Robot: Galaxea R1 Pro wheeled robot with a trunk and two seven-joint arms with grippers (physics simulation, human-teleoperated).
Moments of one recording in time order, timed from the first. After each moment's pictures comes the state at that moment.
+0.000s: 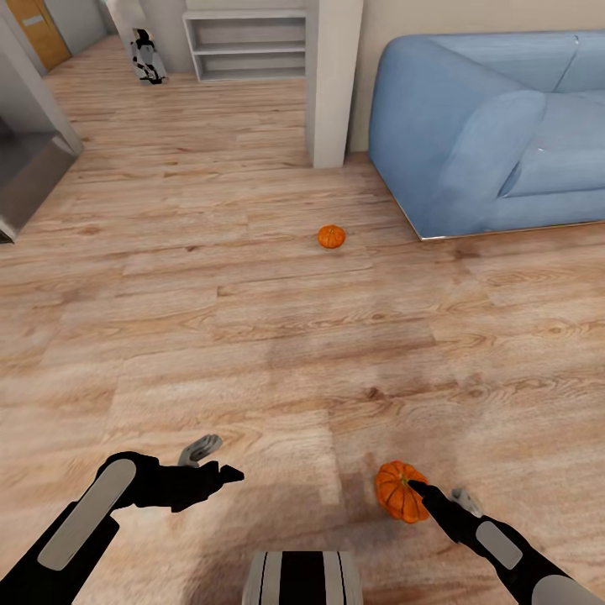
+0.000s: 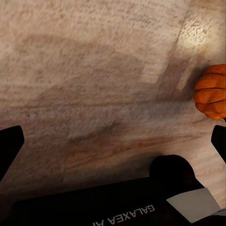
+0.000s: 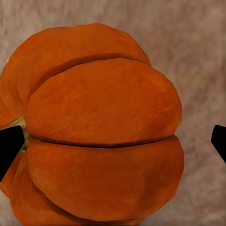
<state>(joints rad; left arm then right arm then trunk) -0.36 0.29 -0.27 -1.47 1.49 1.00 0.63 -0.57 -0.24 0.23 -0.31 -1.13 0.25 0.27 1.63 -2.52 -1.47</state>
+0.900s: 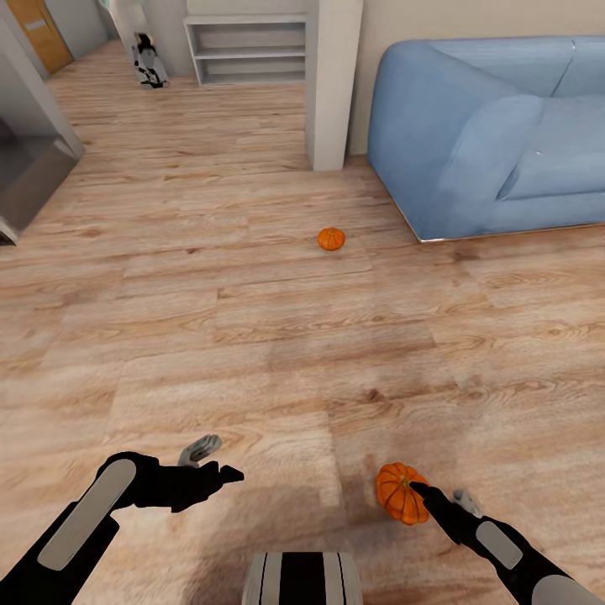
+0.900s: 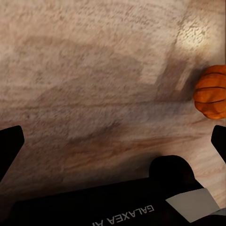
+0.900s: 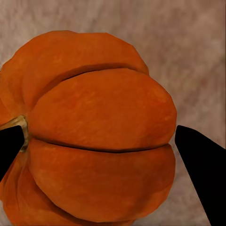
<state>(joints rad) -0.36 0.29 -0.27 -1.47 1.49 1.00 0.63 -0.57 -0.24 0.22 -0.31 -1.13 0.26 0.24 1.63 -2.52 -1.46</state>
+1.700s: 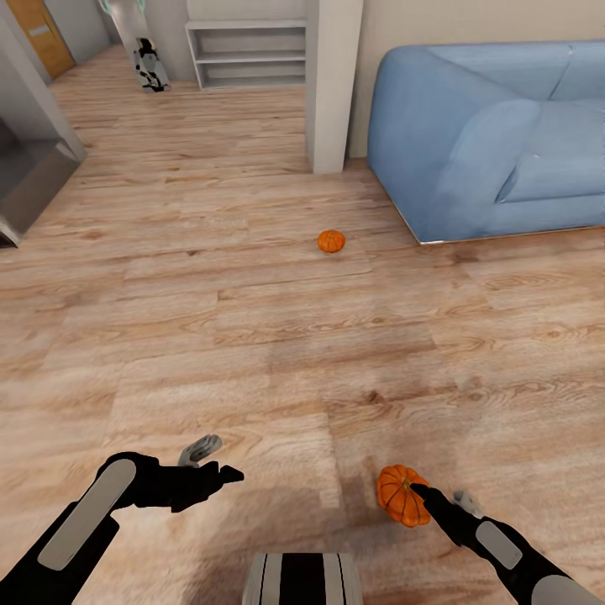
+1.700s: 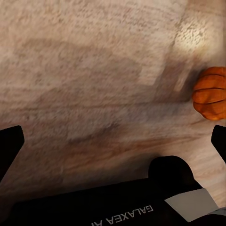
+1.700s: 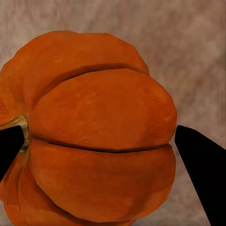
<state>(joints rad) -0.36 0.29 -0.27 -1.47 1.49 1.00 0.63 -0.57 -0.24 0.23 -0.31 -1.13 0.26 0.22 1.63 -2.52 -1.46</state>
